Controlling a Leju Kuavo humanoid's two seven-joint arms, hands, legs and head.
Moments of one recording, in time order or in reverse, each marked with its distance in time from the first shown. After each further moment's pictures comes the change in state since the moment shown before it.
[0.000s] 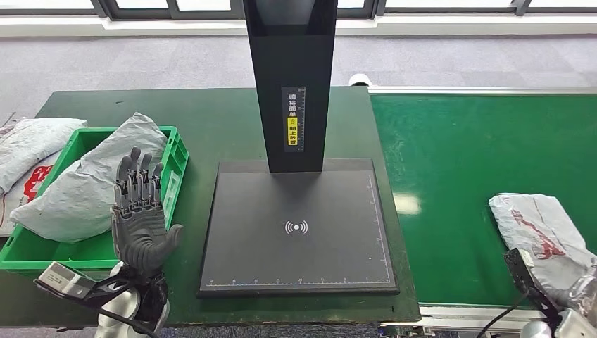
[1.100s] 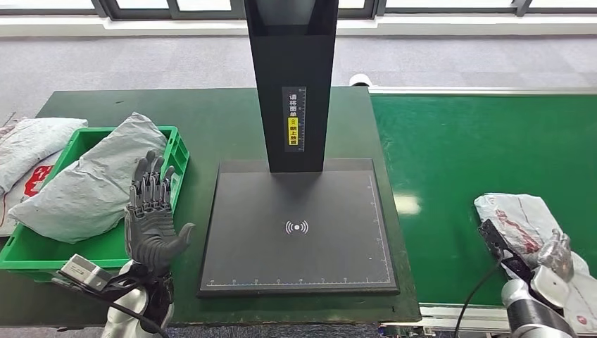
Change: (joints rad) left arm -0.016 0.003 -0.016 0.070 -0.030 0.032 0.000; right arm -0.199 0.007 0.103 0.119 0.116 0.247 0.150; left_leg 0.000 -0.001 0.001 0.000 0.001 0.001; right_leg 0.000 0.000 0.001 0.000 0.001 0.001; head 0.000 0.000
